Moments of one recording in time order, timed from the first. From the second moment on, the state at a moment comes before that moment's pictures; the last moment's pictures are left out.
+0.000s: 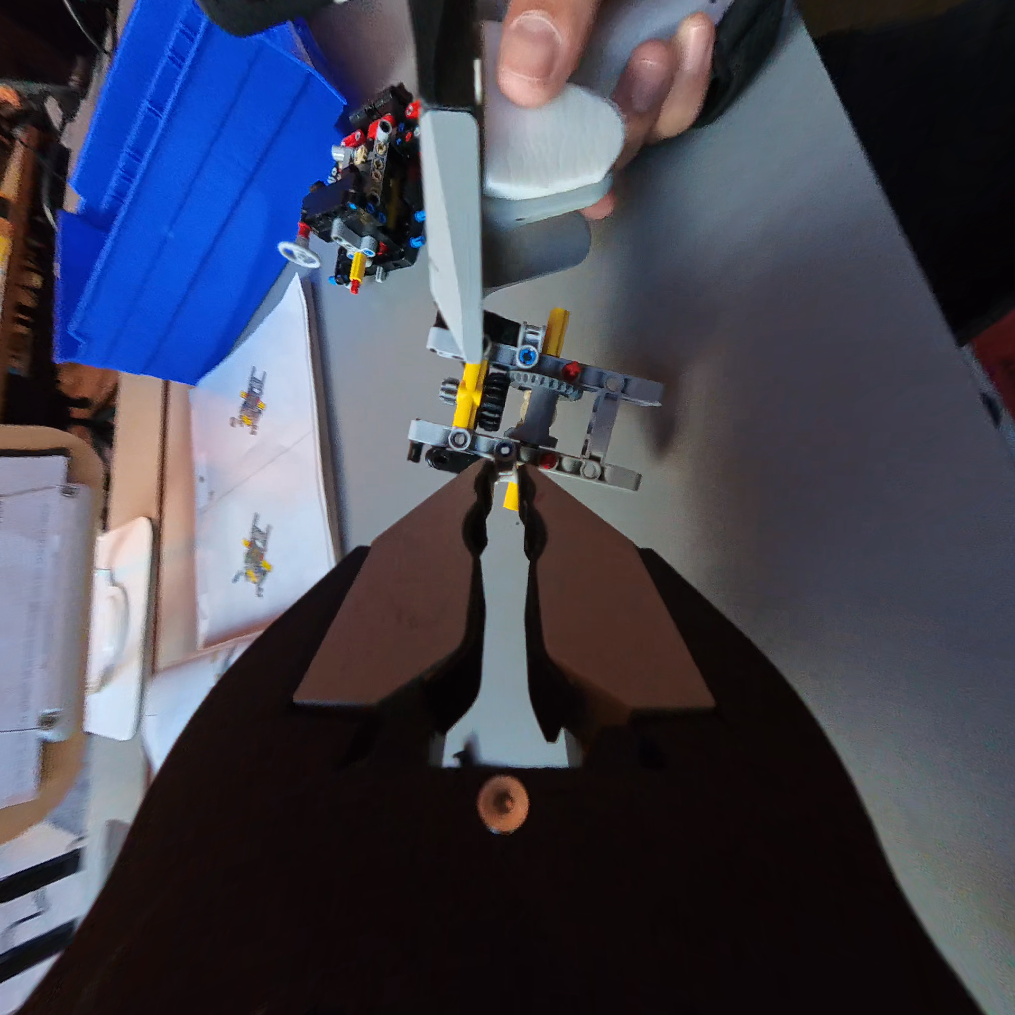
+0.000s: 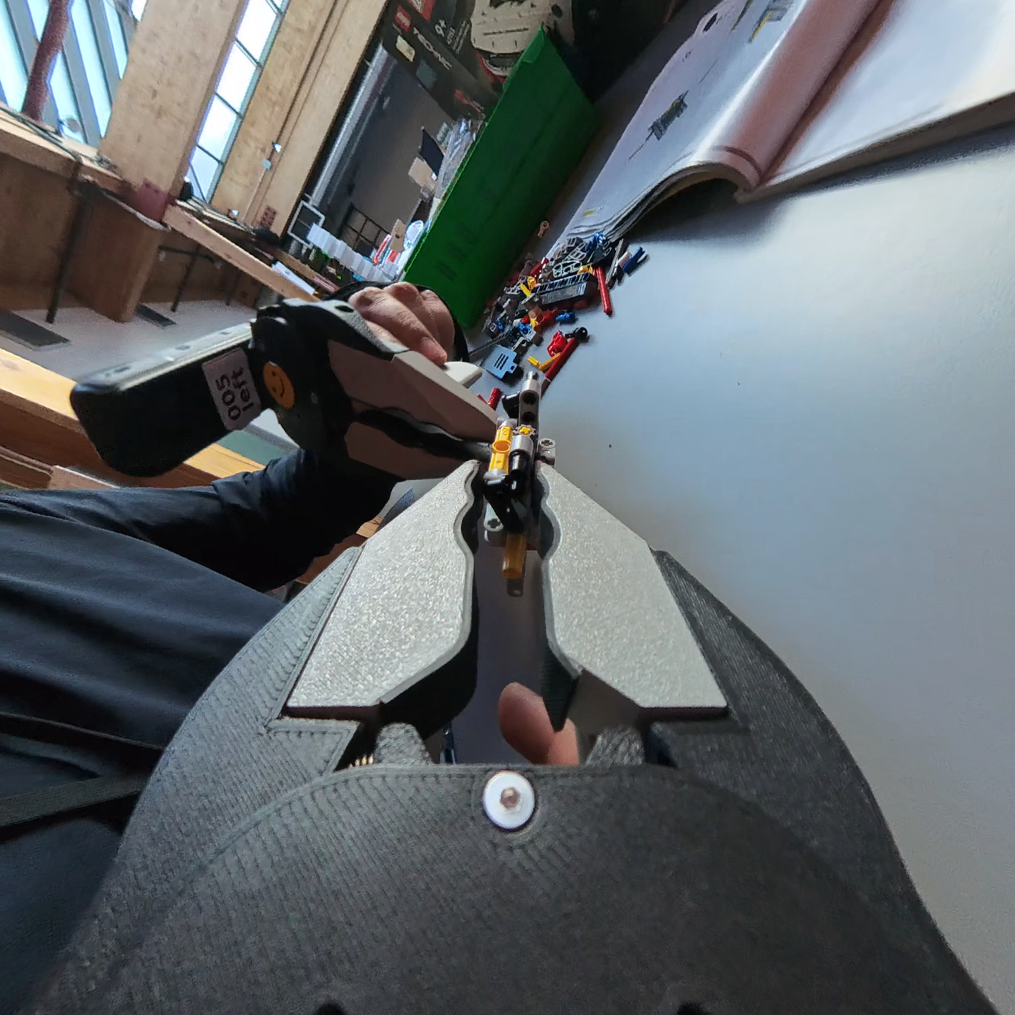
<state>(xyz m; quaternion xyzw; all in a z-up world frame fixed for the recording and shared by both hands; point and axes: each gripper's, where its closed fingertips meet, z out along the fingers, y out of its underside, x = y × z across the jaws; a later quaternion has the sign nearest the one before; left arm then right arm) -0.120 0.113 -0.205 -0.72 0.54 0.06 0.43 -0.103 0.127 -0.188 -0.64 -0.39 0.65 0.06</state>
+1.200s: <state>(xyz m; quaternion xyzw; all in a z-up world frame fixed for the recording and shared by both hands) -0.112 0.115 -0.171 -0.78 0.29 -0.34 0.43 -0.107 0.120 -0.146 -0.40 -0.59 0.66 0.23</state>
